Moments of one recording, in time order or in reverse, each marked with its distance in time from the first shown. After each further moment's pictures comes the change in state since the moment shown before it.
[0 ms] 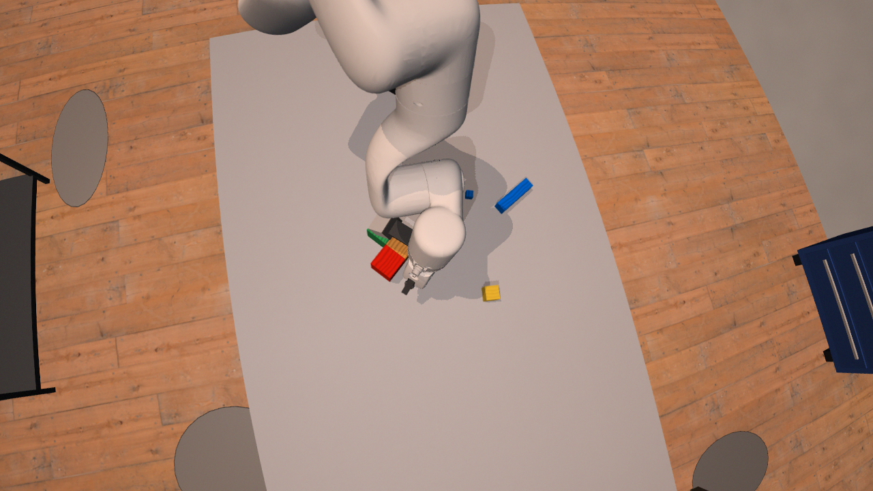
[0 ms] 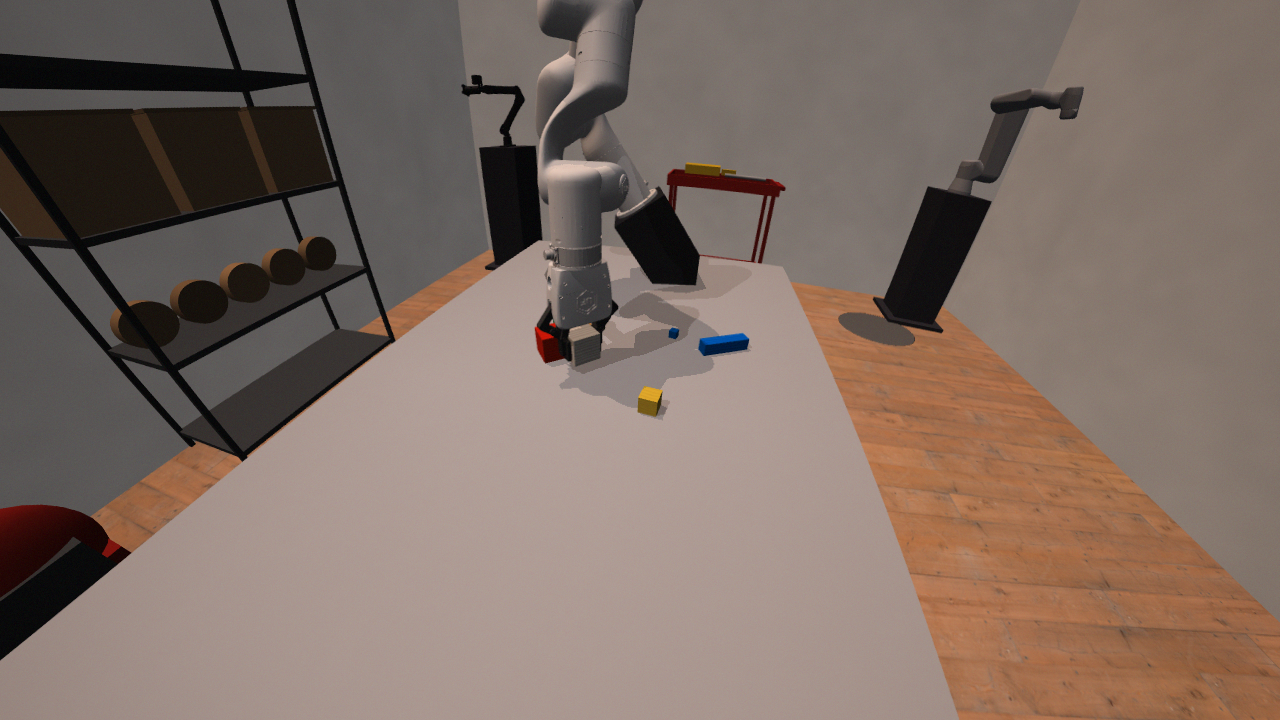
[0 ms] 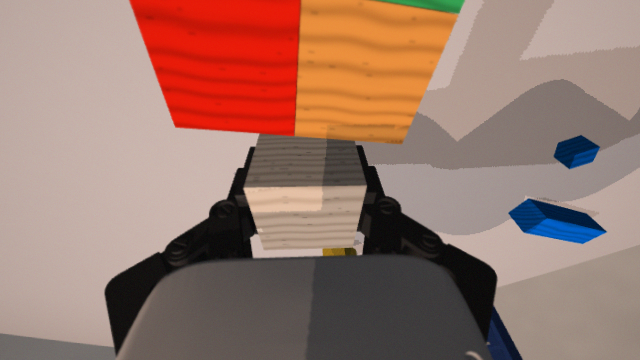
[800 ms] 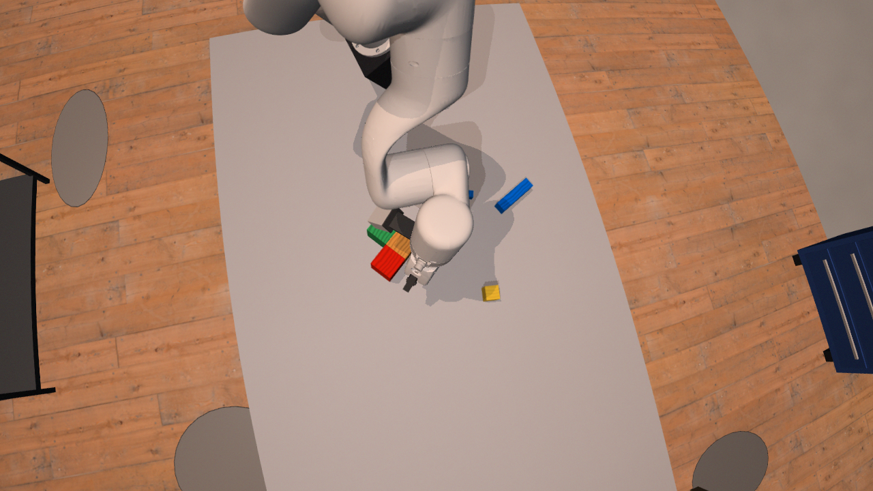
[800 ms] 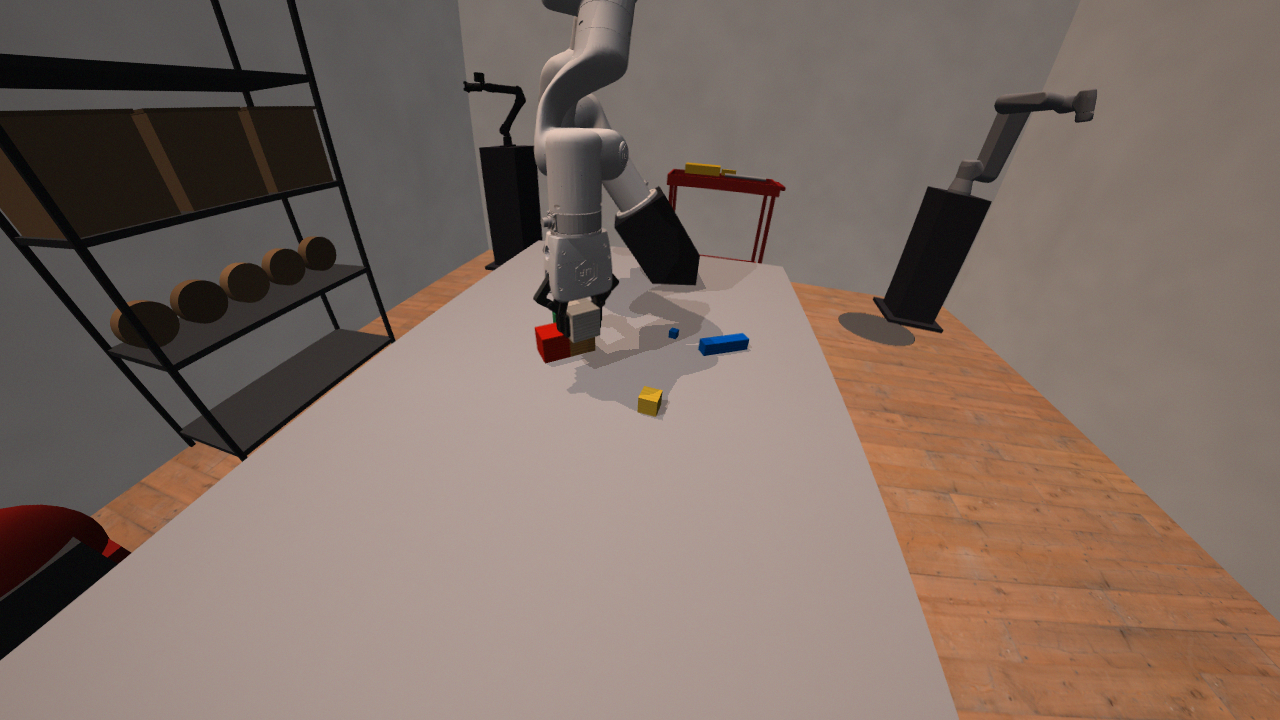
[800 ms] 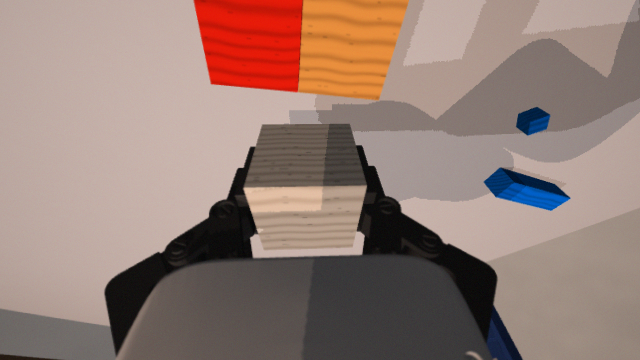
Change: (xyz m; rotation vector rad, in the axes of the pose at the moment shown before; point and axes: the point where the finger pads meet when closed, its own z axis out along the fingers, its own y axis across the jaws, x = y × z) arm 0.000 0.000 -0.048 0.001 -0.001 0.000
